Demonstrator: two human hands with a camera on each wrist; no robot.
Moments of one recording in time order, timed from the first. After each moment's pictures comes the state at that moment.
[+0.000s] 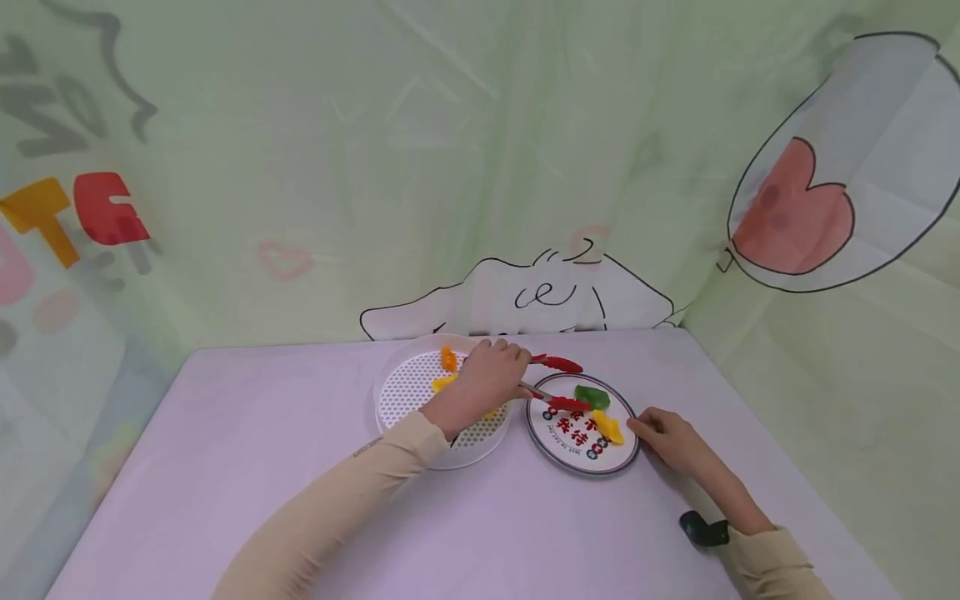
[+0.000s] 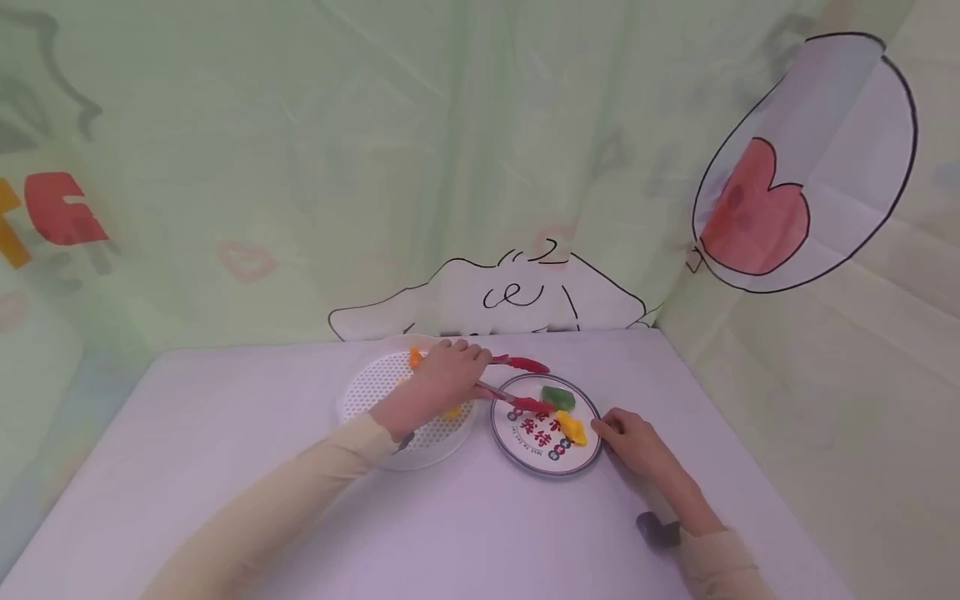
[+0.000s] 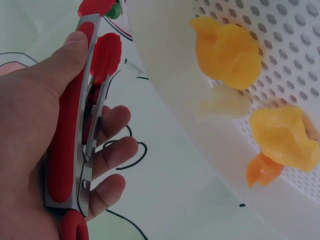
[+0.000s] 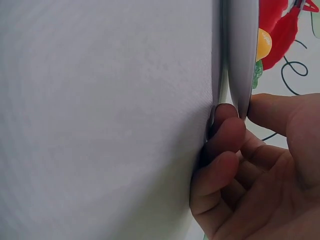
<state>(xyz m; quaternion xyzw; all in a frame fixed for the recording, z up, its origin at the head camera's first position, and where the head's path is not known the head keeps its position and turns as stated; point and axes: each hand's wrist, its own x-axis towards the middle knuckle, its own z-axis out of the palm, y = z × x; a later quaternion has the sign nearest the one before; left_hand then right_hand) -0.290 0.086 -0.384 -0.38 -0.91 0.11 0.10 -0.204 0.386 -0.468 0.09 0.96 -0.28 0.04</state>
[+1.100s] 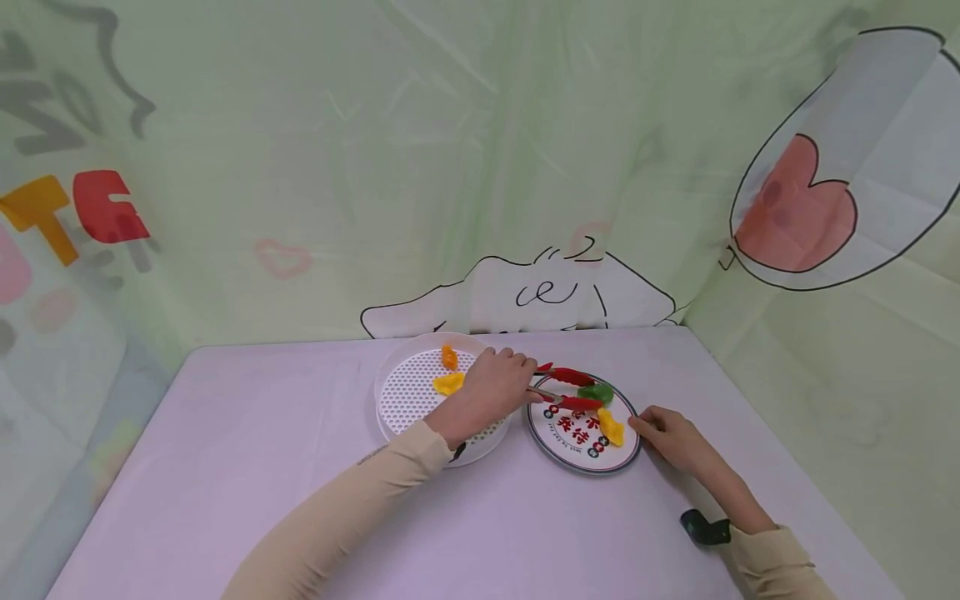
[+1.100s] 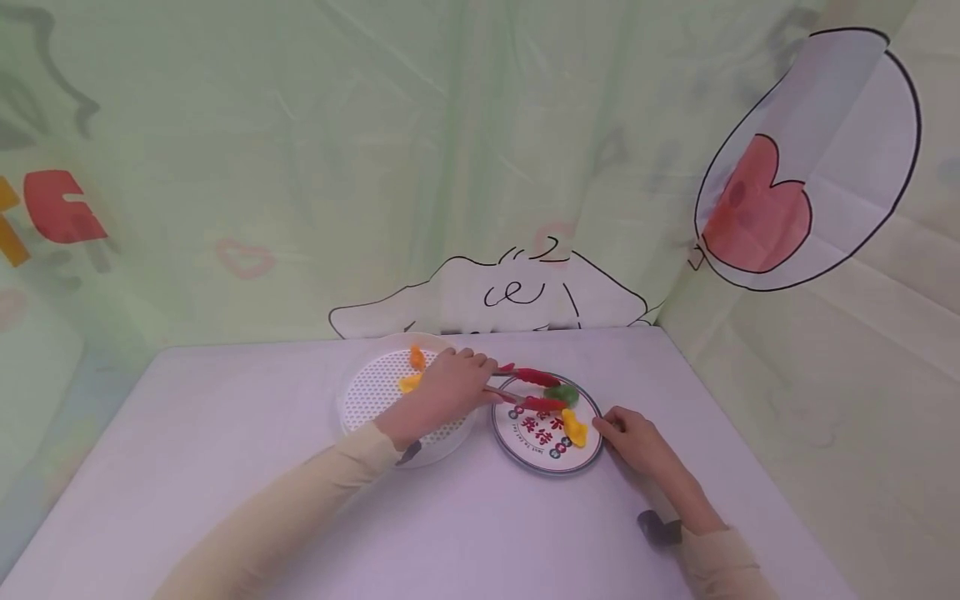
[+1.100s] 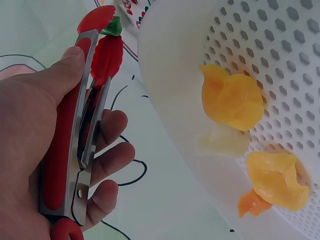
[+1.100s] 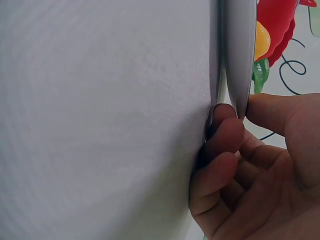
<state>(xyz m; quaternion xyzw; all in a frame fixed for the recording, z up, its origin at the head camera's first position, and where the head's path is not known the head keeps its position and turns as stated) -0.285 0.093 -0.397 -0.38 -0.92 0.08 0.10 -0.205 0.384 -0.466 0.10 0.95 -0.28 0.06</state>
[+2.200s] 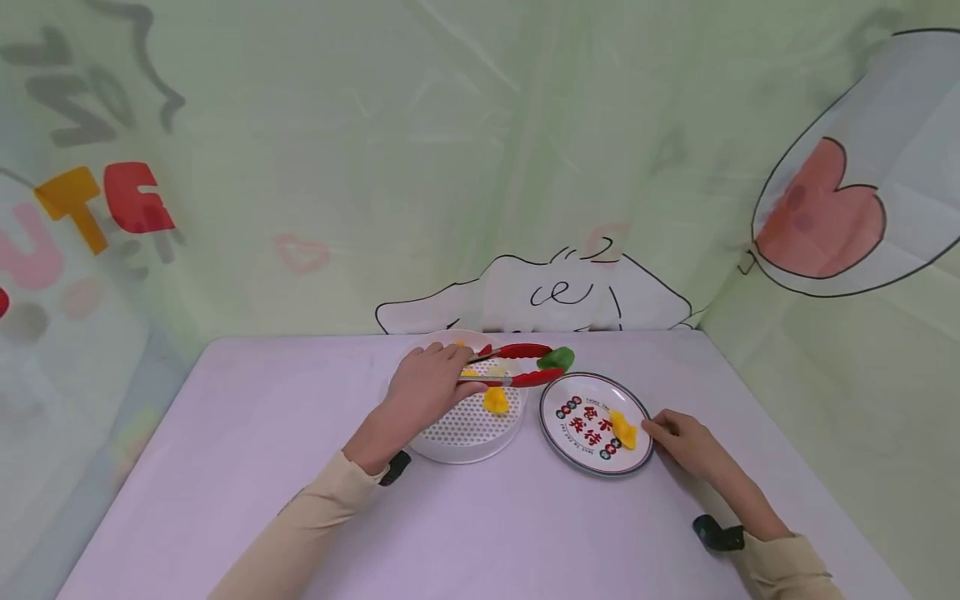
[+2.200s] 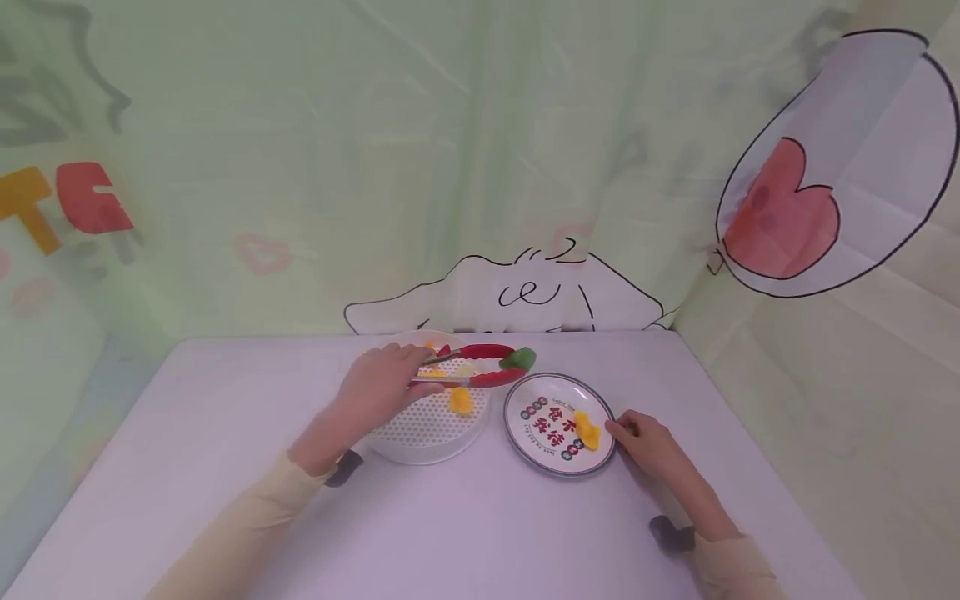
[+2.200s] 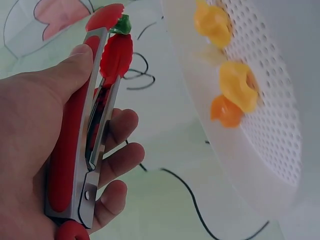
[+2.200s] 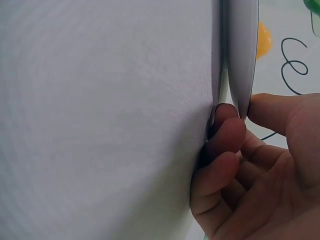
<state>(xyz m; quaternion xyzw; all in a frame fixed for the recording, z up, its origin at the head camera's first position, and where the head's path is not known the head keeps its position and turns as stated) -0.270 -0.015 -0.386 -0.28 -0.95 -0.04 0.11 -0.204 0.384 -0.468 0.08 0.96 -0.27 0.05</state>
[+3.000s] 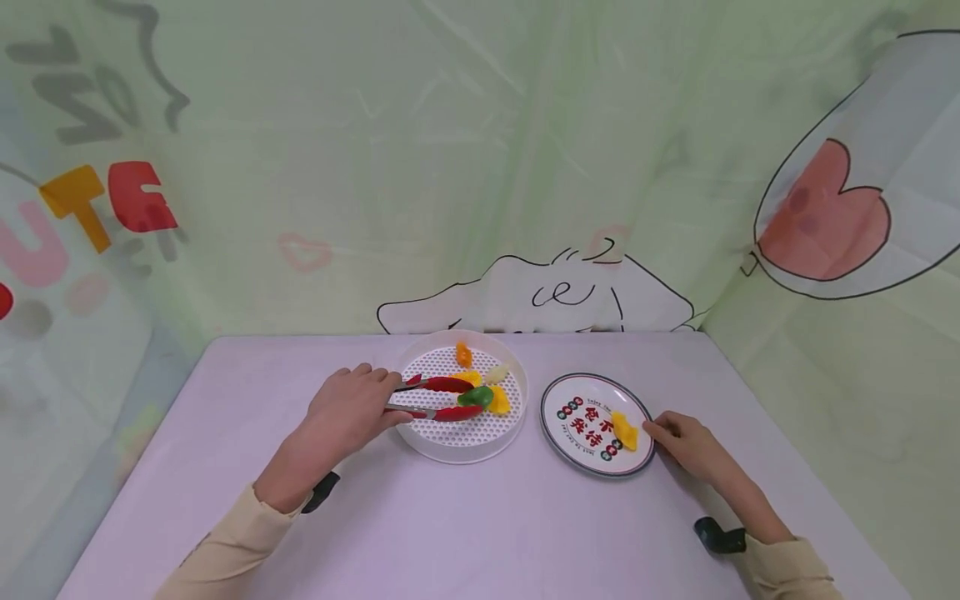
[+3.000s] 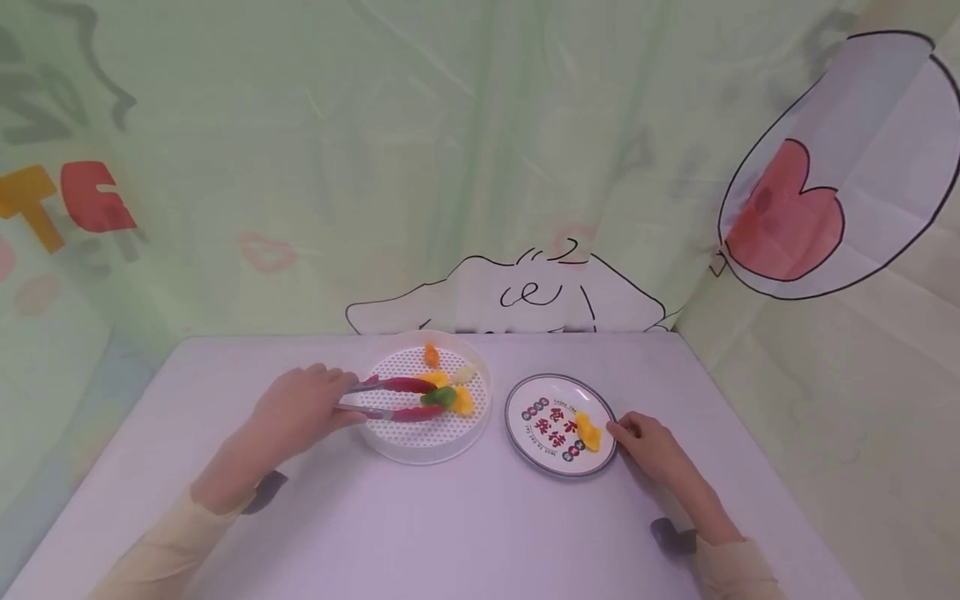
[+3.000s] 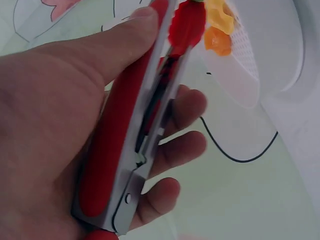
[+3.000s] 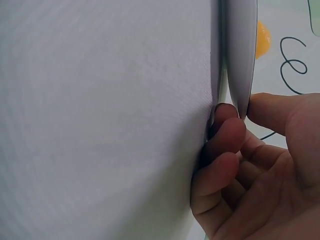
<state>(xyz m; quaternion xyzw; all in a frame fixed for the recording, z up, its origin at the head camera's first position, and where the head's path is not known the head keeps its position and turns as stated) -0.235 -0.099 -0.369 -0.26 -0.96 0.03 0.08 -0.202 0.383 -0.467 0.07 0.96 -0.27 0.04</state>
